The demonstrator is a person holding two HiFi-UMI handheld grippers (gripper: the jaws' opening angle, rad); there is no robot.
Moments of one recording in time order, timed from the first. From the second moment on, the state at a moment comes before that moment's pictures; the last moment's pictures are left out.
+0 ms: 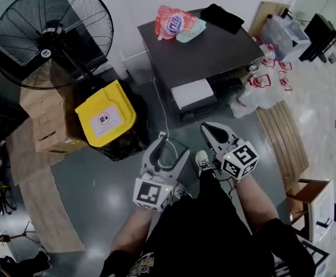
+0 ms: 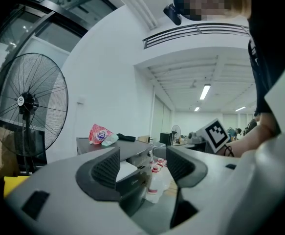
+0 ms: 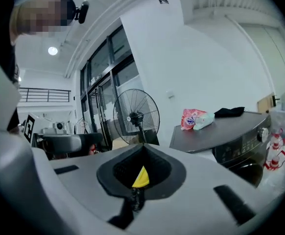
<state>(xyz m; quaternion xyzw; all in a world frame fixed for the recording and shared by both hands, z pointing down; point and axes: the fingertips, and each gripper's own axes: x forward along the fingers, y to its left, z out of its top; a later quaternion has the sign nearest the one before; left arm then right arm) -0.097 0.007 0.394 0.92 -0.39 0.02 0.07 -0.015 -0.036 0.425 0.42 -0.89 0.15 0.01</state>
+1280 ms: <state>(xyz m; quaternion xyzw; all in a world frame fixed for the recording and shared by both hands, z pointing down) 0.036 0.117 0.391 0.87 -0.48 0.04 0.06 0.085 0.103 0.360 0.31 -0.95 0.05 0.02</state>
